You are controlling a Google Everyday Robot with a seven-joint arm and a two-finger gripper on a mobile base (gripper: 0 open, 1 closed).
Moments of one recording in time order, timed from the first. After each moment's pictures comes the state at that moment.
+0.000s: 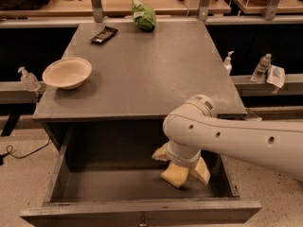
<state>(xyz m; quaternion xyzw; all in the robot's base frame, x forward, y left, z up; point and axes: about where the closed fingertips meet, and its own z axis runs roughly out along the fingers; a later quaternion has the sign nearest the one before) 0.463 -0.100 0.623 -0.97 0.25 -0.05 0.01</state>
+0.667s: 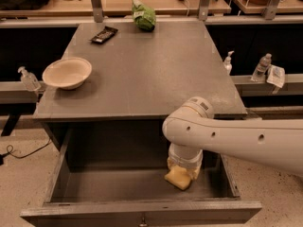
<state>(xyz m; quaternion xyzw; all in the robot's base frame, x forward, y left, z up) 0.464 -0.121 0.602 -0.96 0.26 -0.04 -0.03</state>
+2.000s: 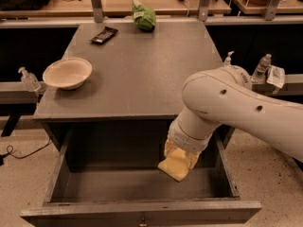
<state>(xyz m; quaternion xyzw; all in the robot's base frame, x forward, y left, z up) 0.449 -0.076 0.722 -0.97 0.23 -0.02 0.11</state>
